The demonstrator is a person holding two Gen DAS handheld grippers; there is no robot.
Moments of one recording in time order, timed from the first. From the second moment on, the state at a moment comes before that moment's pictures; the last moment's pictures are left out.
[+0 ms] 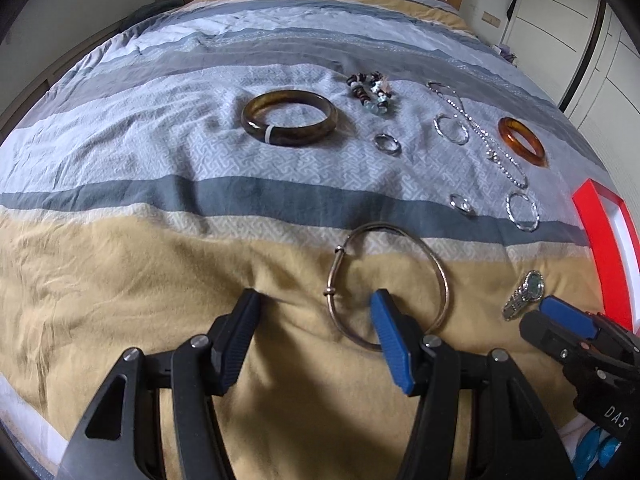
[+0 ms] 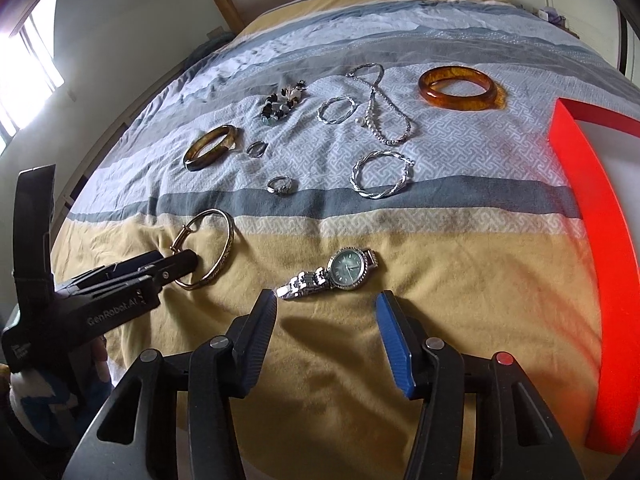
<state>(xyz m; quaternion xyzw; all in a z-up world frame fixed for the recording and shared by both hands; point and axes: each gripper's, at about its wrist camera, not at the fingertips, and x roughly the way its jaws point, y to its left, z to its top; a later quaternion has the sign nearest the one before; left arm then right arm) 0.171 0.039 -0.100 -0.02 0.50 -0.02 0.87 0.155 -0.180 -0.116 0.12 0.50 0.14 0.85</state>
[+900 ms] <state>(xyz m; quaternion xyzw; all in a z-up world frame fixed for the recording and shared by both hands) 0.171 0.023 -0.096 0.02 0.47 -0.03 0.88 0.177 -0.167 -0.118 0.11 0.49 0.14 0.85</state>
